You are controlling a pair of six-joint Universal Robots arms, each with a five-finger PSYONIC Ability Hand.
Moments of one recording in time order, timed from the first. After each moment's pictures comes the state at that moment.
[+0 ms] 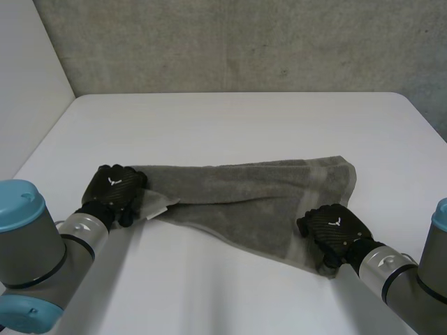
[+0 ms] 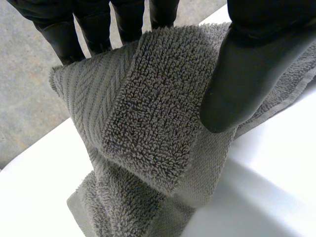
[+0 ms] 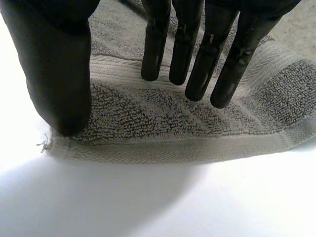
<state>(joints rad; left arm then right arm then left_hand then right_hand) 4.42 -1.90 -1.93 3.59 -1.45 3.50 1.80 -1.24 2.03 -0.29 1.18 2.64 0.89 0.88 0.89 0.89 0.89 0.63 0.63 0.63 0.63 0.45</state>
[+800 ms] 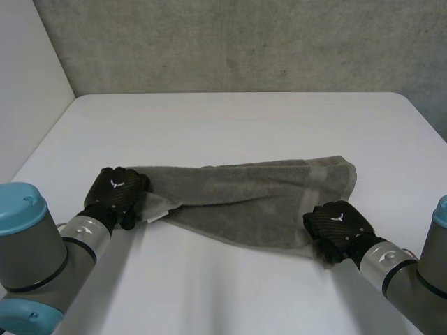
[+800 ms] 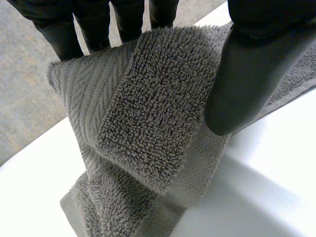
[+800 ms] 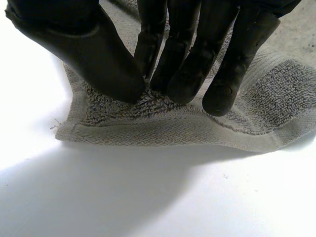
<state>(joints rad) 4.41 -1.90 -1.94 3.59 -1.45 3.50 1.79 -1.23 2.01 -0.30 1.18 2.64 0.85 0.84 0.85 0.85 0.84 1.30 1.29 1.33 1.33 1.15</state>
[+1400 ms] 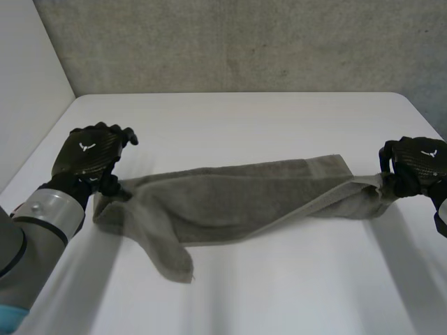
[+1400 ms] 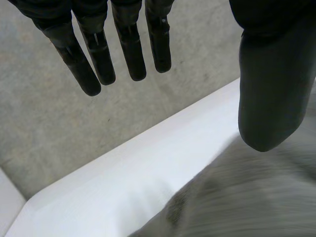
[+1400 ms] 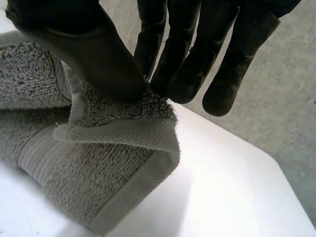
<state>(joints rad) 4.43 -1.63 -1.93 3.50 -1.44 3.32 1.49 -1.47 1.95 -0.29 1.13 2.88 0.53 0.53 0.52 0.54 0.50 1.30 1.29 1.33 1.33 1.15</state>
